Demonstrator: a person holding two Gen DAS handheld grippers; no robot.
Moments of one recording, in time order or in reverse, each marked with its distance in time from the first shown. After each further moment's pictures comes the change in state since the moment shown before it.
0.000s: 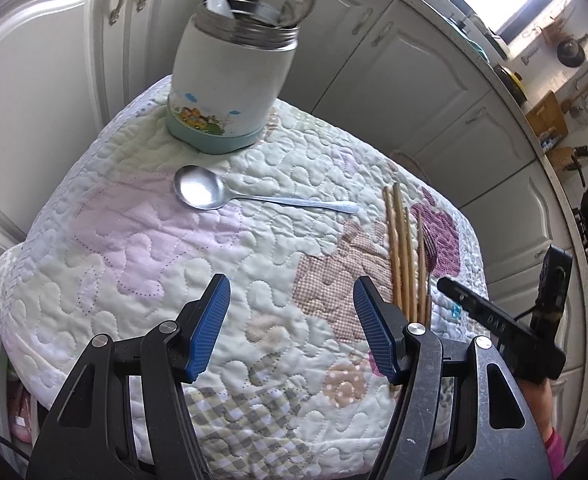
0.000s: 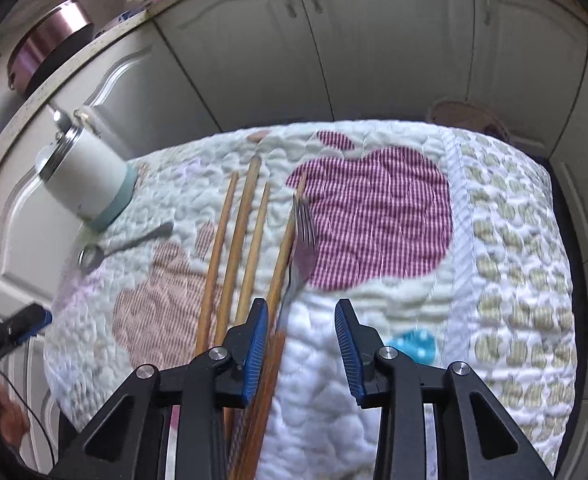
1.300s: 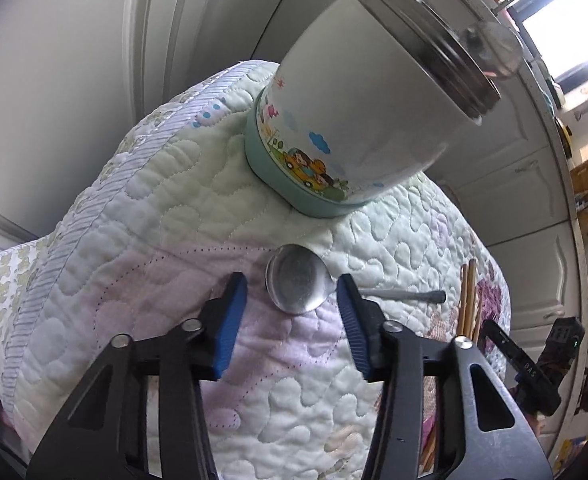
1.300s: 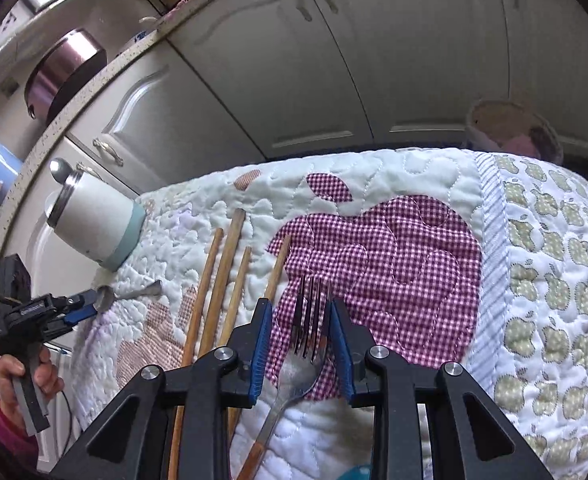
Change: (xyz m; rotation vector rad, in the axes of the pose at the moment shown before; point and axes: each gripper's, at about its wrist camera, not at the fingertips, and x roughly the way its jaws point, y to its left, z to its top) left arm 0.059 0.078 0.067 -0.196 0.060 0.036; right arm 0.043 -0.052 0.051 0.013 -0.018 0.229
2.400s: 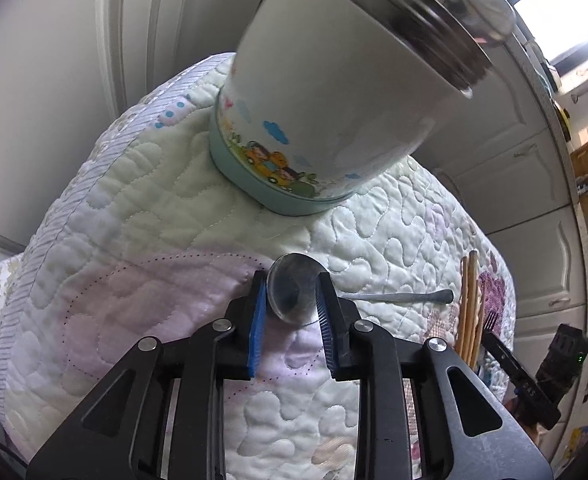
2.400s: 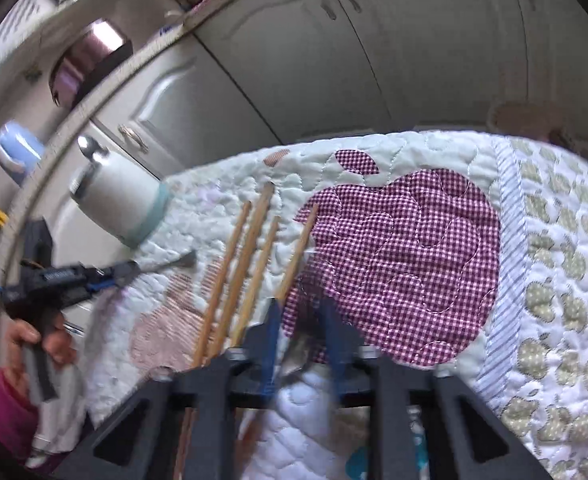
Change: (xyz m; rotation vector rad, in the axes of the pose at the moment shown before) left arm 0.015 -0.023 0.000 0.076 0.016 0.018; right arm -0.006 0.015 -0.025 -0.081 0.003 0.033
